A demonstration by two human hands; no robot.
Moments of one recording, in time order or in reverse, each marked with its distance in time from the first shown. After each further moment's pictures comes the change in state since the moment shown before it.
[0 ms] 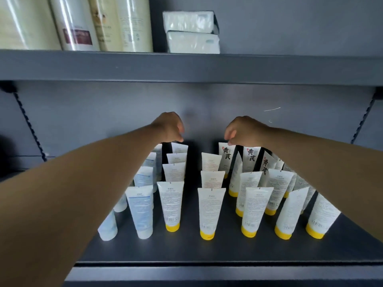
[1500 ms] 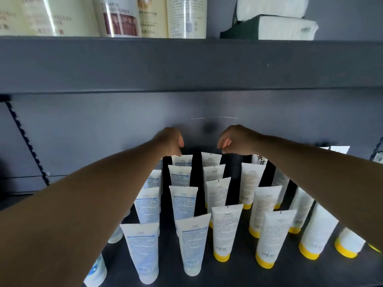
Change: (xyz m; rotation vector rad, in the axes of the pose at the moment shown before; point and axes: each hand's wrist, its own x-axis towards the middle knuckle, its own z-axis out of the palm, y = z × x) left_hand 0.057 -0.130 0.006 0.065 -0.131 0.049; right_hand 0.094 -0.080 0.059 0.083 -0.043 0.033
